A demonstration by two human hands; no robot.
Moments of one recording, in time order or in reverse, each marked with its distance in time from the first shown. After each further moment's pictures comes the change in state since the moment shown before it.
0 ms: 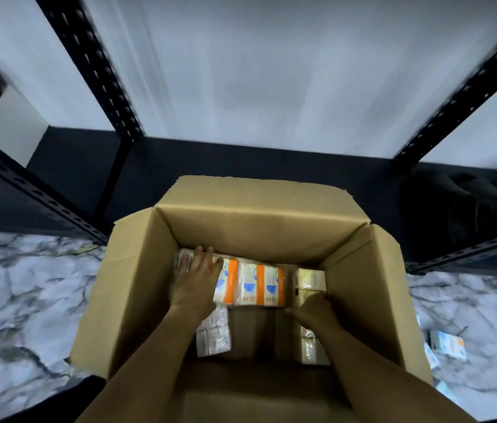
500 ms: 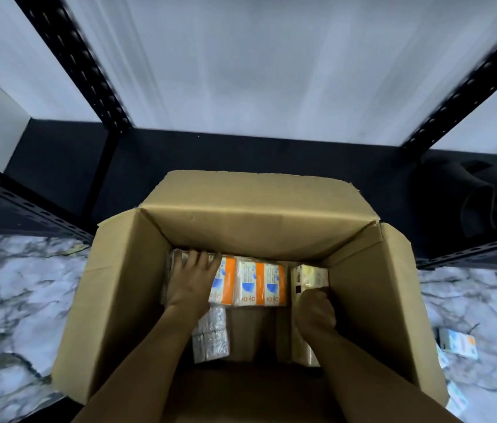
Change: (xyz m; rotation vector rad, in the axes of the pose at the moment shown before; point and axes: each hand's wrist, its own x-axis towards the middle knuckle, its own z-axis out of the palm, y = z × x) left_hand 0.022 0.002 0.004 0.102 0.072 -0.019; right_hand 0.014 -0.011 0.016 -0.393 0.223 -0.008
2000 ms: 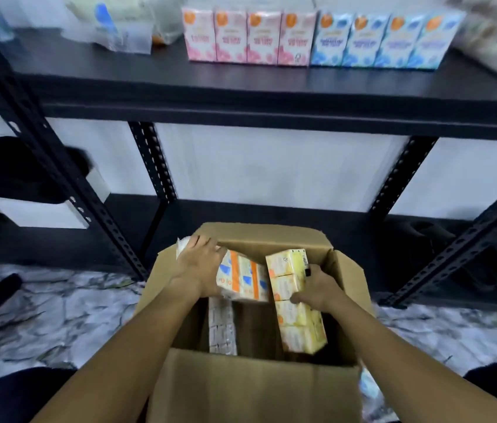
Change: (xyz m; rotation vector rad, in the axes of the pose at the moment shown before) left_hand -0.135 -0.041 -0.172 -0.028 0.324 -0.004; right_hand -0.116 0.051 -0.170 0.444 -0.048 -0.482
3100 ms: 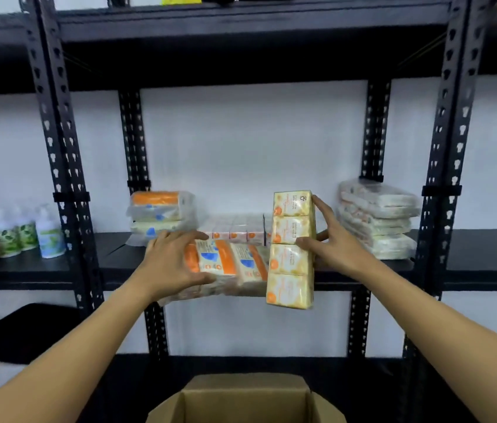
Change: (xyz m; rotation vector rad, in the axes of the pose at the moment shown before) left_hand -0.108 -0.076 -0.322 -0.472 0.729 -0.027; right_hand -0.258 -0.167 -0.289 0.276 0.538 -0.899
